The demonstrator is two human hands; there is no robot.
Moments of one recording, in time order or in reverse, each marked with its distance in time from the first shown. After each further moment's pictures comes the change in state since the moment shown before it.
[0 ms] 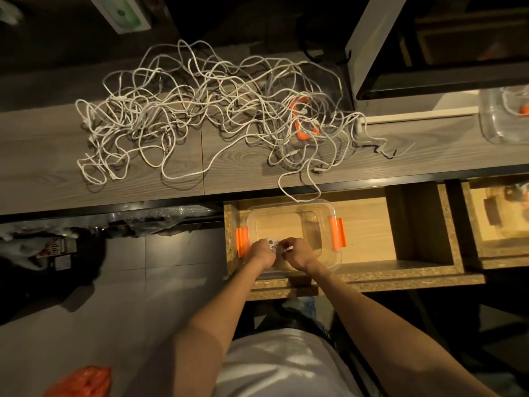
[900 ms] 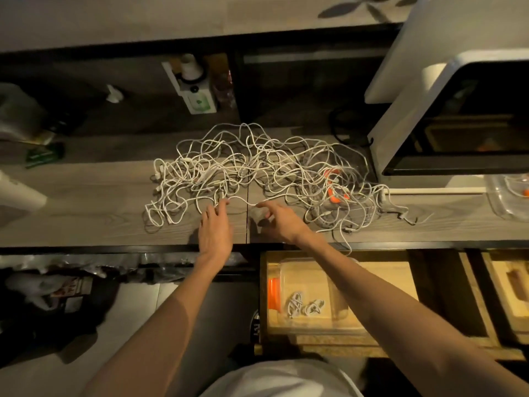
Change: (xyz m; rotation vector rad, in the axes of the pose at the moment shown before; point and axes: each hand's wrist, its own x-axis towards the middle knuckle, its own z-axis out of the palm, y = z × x) left_hand -0.033 -0.047 -0.222 0.259 0.947 0.278; right_hand -0.003 -0.234 -0.087 -0.207 0.132 -0.566
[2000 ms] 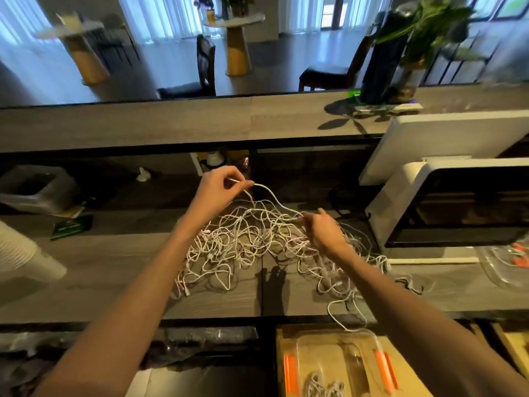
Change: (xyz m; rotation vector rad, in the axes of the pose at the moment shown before) left_hand 0.131 0.017 -0.235 -0.662 0.164 0.482; right_hand 0.023 -0.058 -0.121 -0.265 0.473 0.069
